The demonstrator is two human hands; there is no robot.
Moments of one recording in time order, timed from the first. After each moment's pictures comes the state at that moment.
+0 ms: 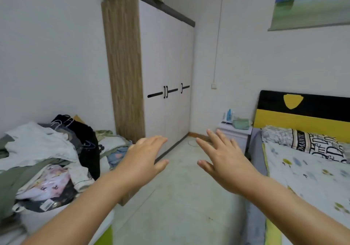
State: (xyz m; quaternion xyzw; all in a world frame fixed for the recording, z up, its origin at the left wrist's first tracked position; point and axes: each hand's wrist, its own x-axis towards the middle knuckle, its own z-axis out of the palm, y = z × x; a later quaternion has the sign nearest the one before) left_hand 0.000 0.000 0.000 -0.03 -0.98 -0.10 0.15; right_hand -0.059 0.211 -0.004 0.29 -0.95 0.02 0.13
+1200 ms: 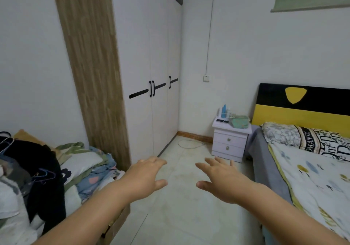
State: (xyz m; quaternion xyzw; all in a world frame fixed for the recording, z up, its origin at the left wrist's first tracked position) left_hand -0.375 -0.187 -0.062 -0.10 -0.99 -0.11 -0.02; right_hand -0.393 0.032 -0.050 0.21 -0.98 0.00 -0.06
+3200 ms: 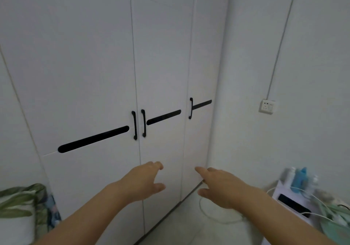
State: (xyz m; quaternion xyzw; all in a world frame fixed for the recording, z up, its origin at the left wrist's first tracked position) left_hand -1.248 -0.188 -0.073 0.11 -0.98 -0.14 -0.01; right_hand -1.339 0.013 -0.055 0.40 -0.91 0.01 -0.11
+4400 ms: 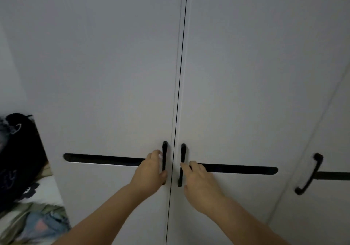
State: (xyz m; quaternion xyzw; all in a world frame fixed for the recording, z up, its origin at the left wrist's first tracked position) left_hand -1.516 -0.392 -0.113 0.52 -0.79 -0.19 0.25; right_hand -1.656 -0.326 -0.102 0.72 -0.69 0.07 -0.02
